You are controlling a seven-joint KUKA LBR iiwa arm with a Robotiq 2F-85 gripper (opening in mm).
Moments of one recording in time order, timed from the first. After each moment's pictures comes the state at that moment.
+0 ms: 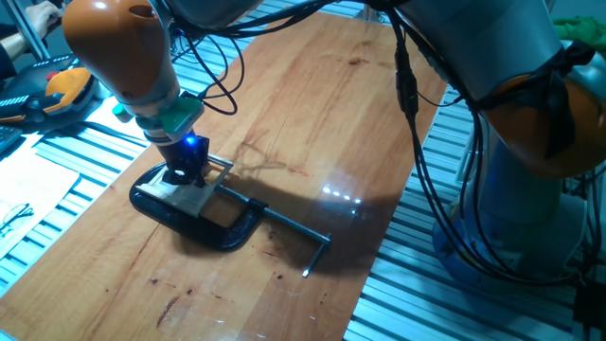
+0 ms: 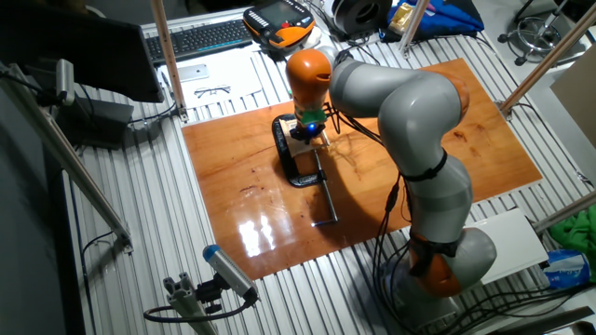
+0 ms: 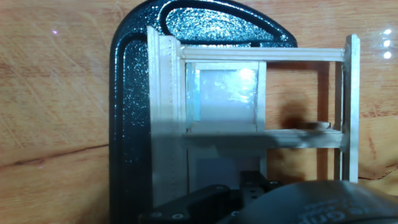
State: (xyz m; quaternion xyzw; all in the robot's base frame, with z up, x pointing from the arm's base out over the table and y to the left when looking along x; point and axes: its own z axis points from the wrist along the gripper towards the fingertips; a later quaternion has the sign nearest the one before) arm 0.583 0.138 0.046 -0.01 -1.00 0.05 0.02
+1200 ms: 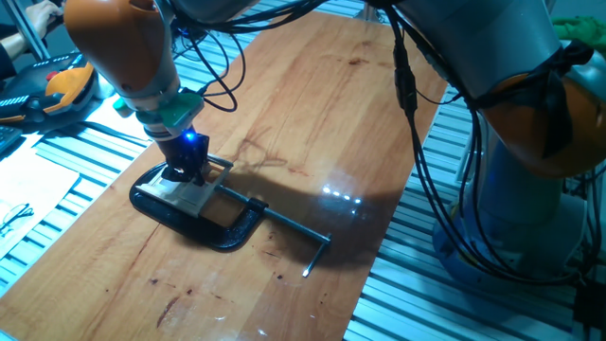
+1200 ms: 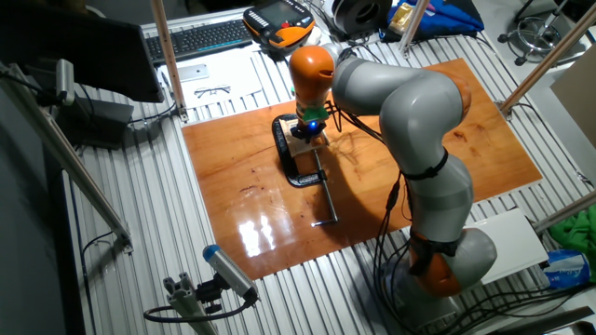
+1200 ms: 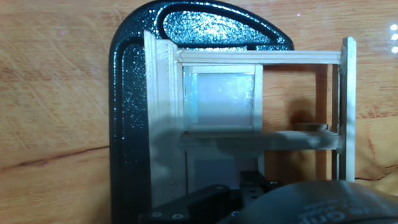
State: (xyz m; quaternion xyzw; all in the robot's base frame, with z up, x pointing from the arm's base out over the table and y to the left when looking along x) arm 0.585 0.136 0.048 -0.02 -1.00 0.03 0.03
